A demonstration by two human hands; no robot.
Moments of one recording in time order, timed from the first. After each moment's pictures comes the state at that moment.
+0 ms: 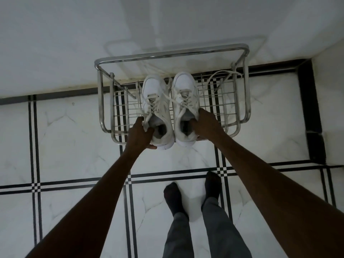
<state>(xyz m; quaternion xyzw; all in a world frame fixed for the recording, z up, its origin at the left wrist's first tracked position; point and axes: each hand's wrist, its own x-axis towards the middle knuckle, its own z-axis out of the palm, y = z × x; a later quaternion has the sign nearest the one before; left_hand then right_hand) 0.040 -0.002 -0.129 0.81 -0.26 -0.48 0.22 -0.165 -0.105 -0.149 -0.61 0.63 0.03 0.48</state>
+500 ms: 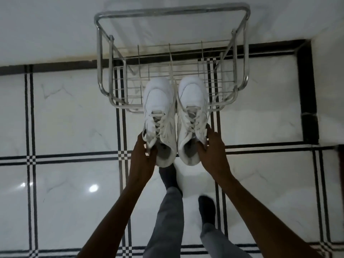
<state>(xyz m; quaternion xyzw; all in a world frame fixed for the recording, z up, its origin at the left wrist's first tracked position) -0.047 0.193 -0.125 0.79 -0.33 -0.40 0.32 -0.244 0.098 -0.116 -0.63 0.61 -0.14 0.45</state>
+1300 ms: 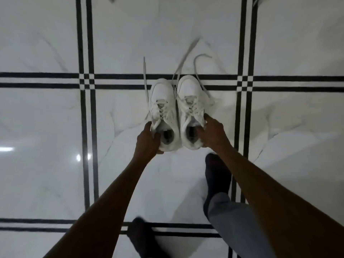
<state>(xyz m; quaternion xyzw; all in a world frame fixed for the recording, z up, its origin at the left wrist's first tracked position) -0.152 0.419 -0.469 0.82 -0.20 -0.50 0.19 -0.336 0.307 -0.473 -0.60 0.63 0.09 0.49</state>
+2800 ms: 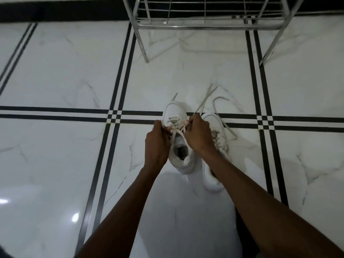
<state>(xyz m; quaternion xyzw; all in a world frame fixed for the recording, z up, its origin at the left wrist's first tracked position) -0.101 0.382 -0.508 0.82 -0.38 -0.22 0.35 -0.205 0.295 -0.486 -0.71 0.59 -0.12 0.38</state>
